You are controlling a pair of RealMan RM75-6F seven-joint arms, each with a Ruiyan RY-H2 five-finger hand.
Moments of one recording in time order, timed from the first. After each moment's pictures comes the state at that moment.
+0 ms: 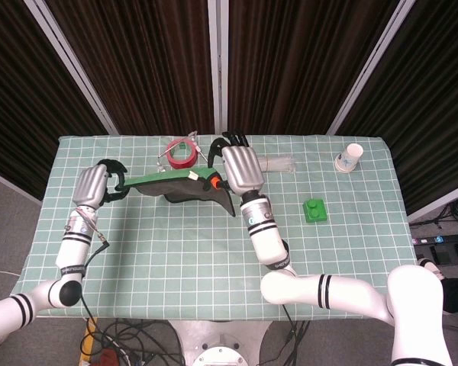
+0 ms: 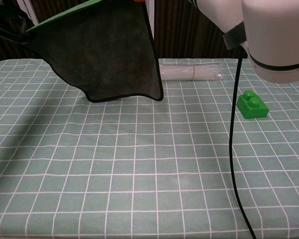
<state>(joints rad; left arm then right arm) -0.64 -1.45 -0.35 -1.40 0.96 1.02 0.00 1.11 -1.75 0.57 -1.47 -0.70 1.14 -0.52</state>
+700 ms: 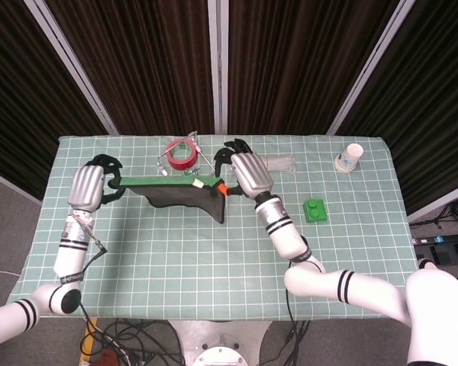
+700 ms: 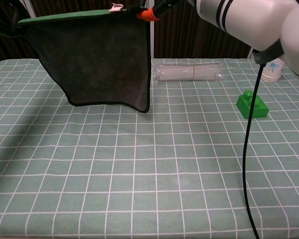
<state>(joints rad) -0.60 -1.49 -0.27 -1.32 1.19 1.20 -0.02 1.02 -1.66 0.45 -1.40 -0.92 0.92 -0.14</state>
